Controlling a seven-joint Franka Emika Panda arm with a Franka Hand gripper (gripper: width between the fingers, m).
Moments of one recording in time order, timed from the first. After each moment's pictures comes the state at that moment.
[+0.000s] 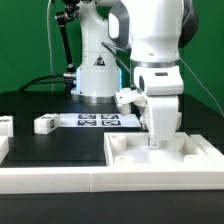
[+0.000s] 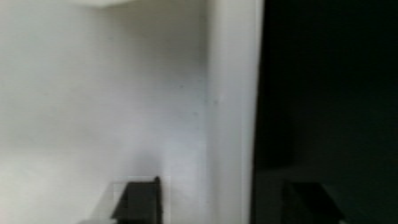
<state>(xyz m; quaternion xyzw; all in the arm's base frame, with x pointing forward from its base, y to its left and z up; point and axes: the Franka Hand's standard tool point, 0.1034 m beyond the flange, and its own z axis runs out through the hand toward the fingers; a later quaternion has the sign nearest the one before) 0.495 0.072 0.008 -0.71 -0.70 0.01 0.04</state>
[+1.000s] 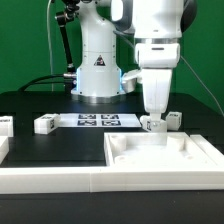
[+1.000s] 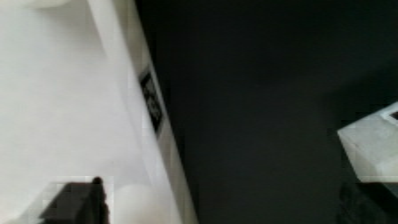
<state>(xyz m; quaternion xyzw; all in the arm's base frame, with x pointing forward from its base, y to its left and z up) 0.472 0.090 0.055 -0.78 -0.62 -0.01 0.01</state>
